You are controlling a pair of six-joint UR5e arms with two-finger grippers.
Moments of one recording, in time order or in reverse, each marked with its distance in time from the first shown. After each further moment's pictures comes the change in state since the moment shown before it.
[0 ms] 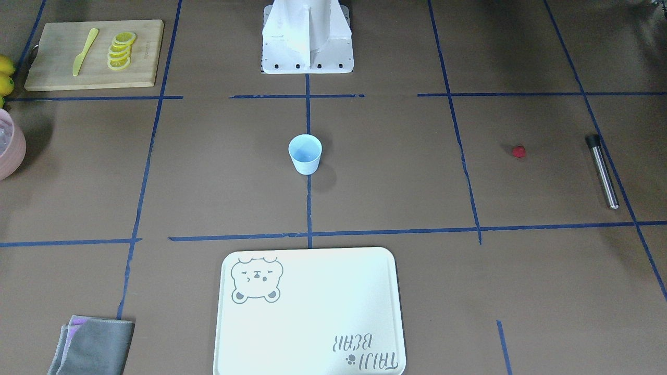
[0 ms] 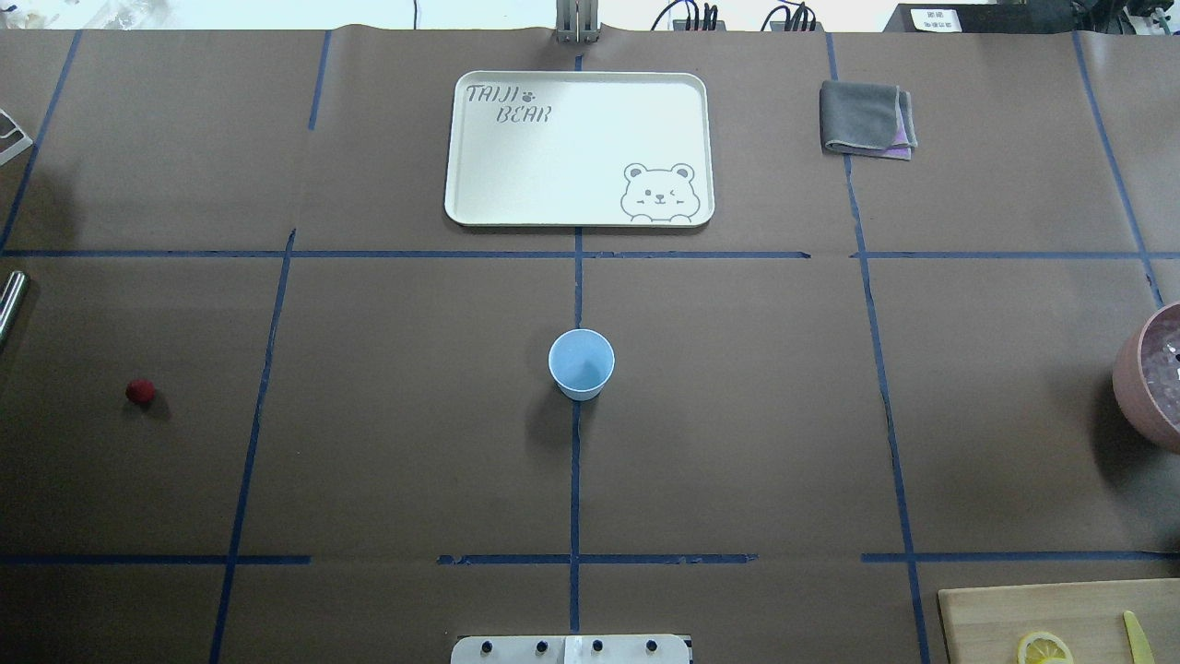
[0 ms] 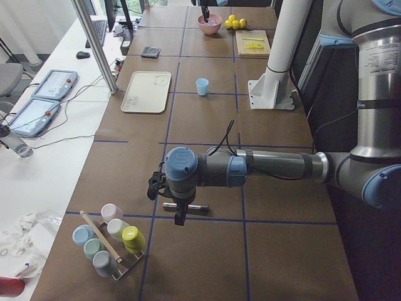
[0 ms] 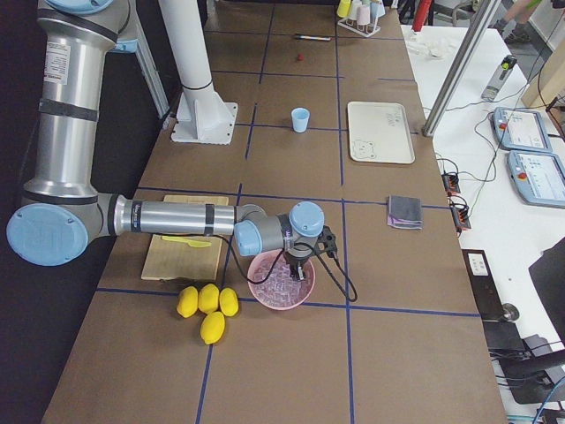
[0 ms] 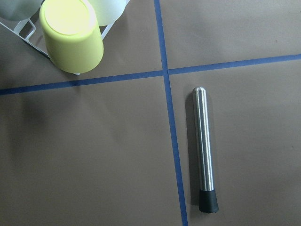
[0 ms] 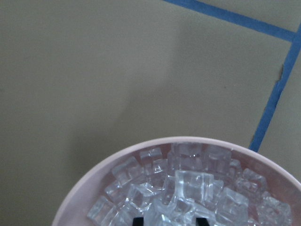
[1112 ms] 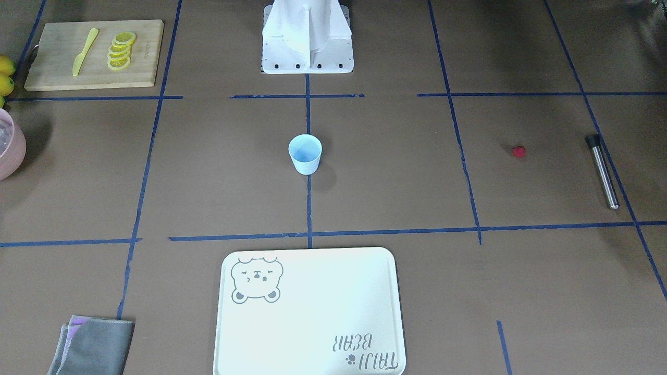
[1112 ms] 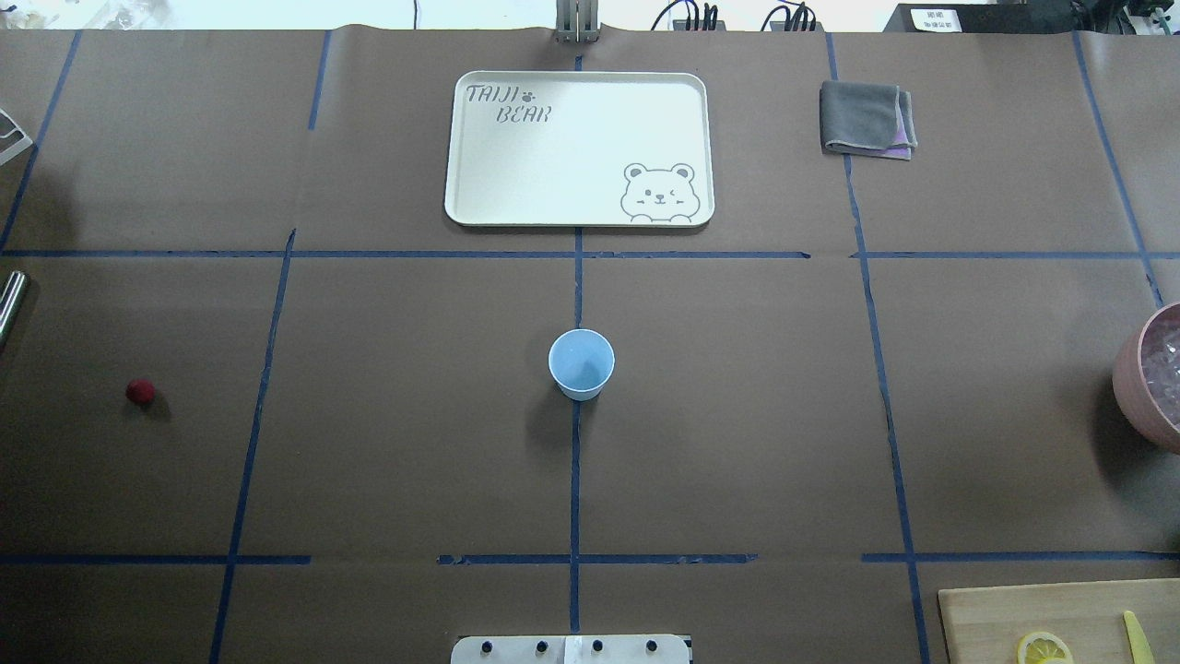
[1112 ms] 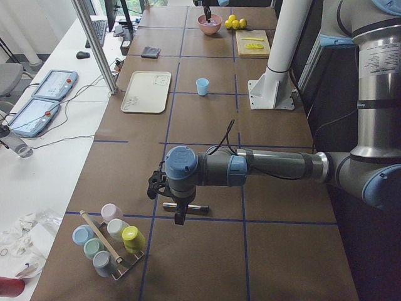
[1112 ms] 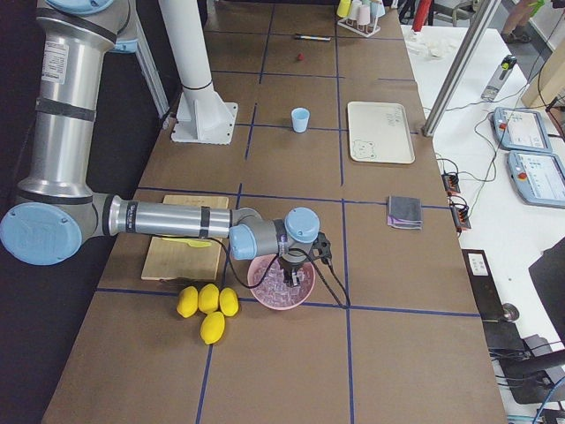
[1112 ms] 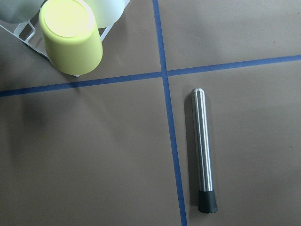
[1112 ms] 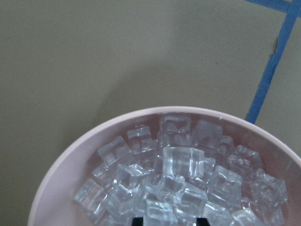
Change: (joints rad) left arm 0.000 0.001 -0.006 0.000 0.000 0.000; right arm -0.004 -0.019 -0.005 -0.008 -0.004 0.001
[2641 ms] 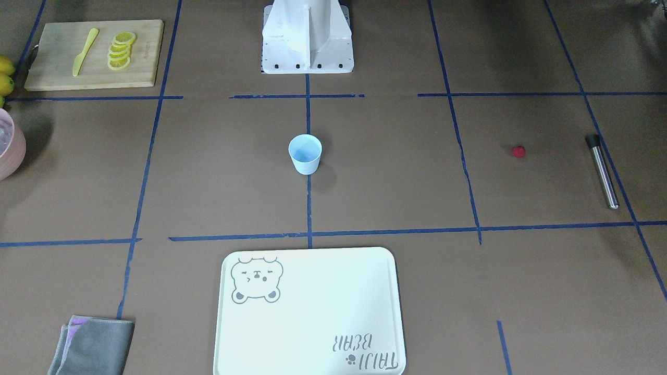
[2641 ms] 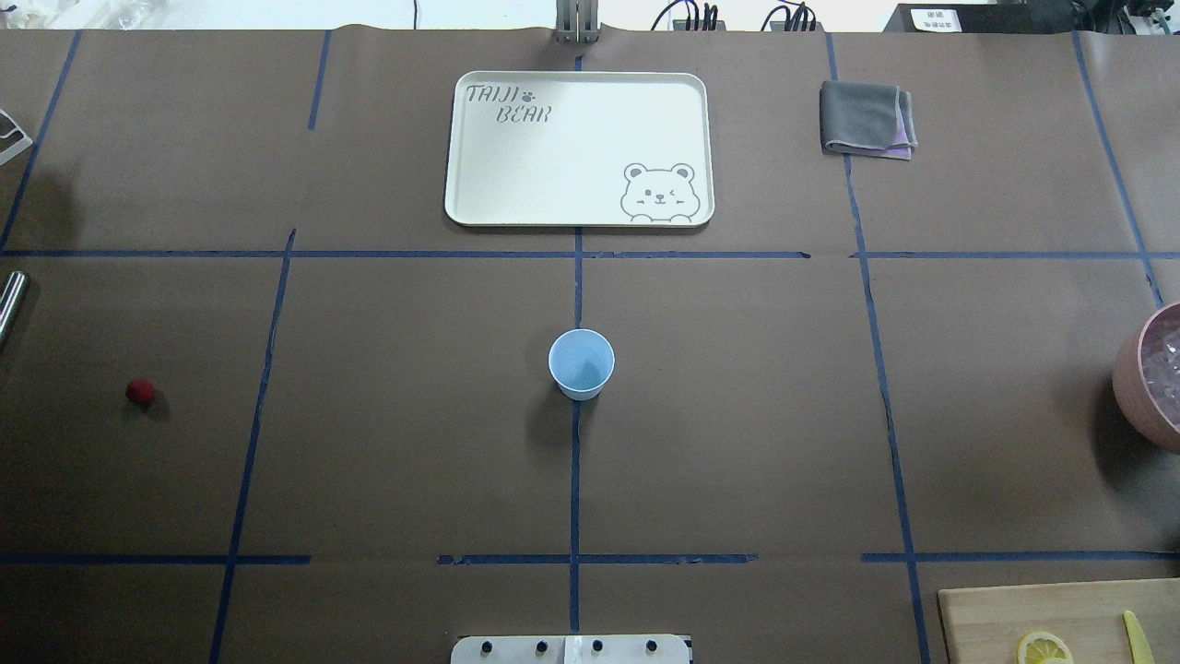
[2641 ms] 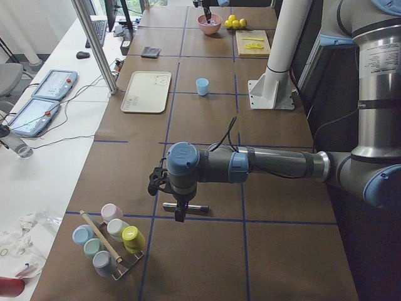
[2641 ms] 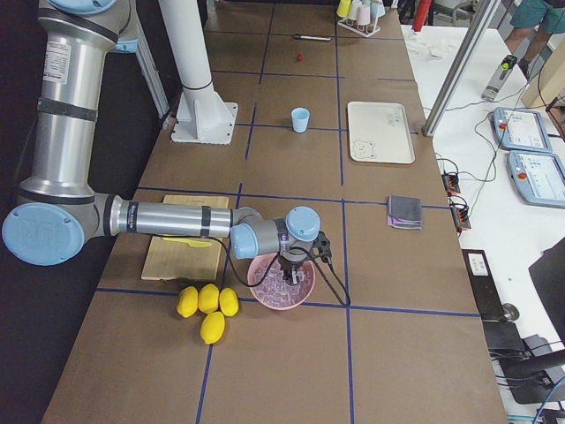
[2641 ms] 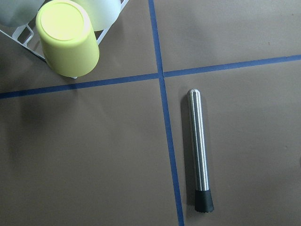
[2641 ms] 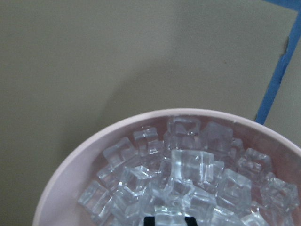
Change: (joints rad) left arm 0.000 0.006 -0.027 0.010 0.000 0.000; right arm -0.016 0.003 0.000 0.001 -0.002 0.002
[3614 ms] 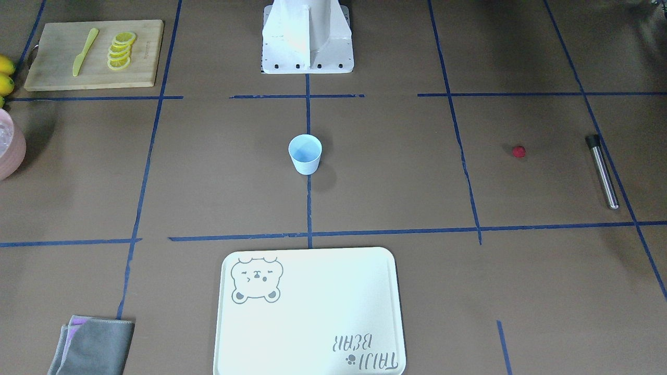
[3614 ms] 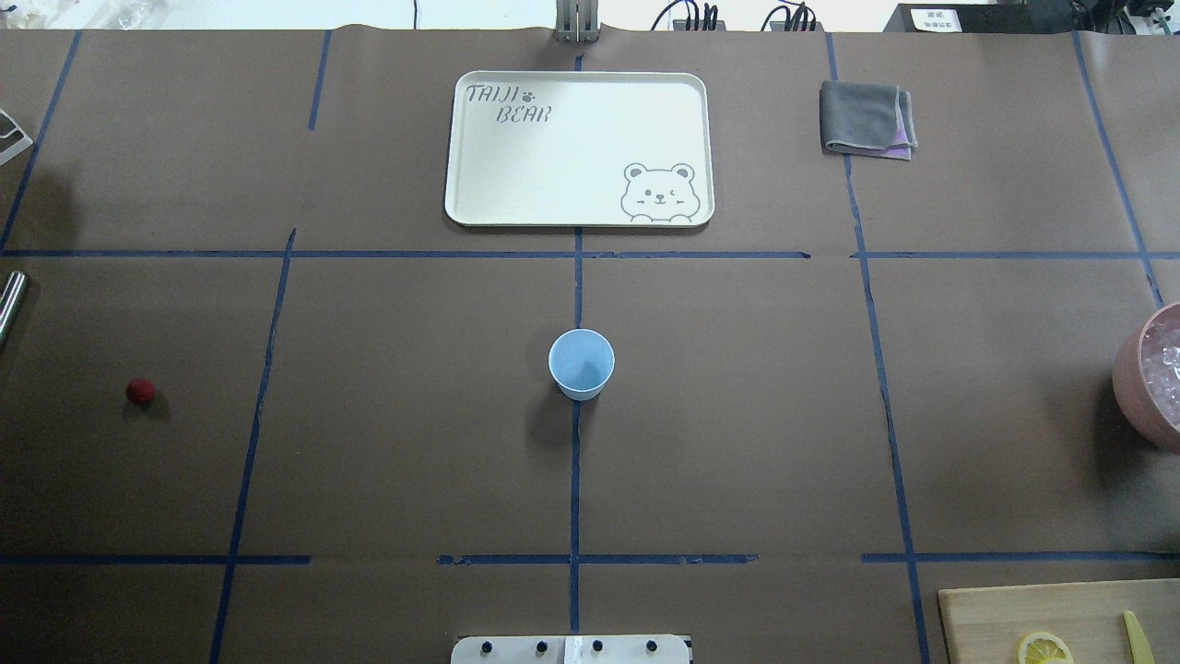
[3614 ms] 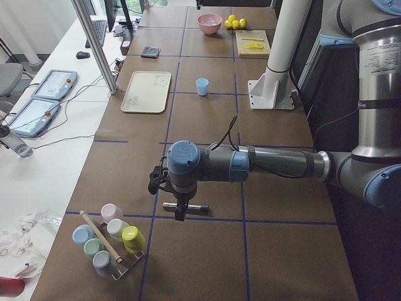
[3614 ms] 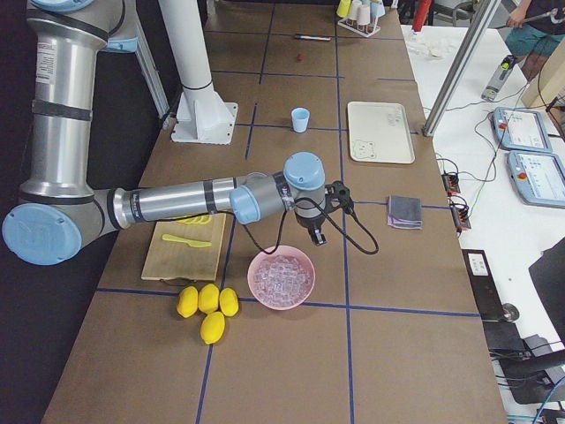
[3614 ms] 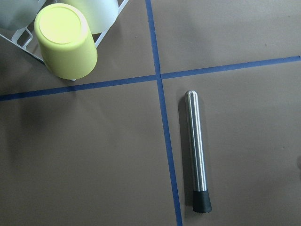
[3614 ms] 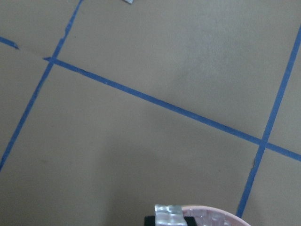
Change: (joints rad) left arm -0.001 0.003 -0.008 0.003 0.000 0.000; right arm 0.147 0.087 0.225 -0.025 0.009 0.059
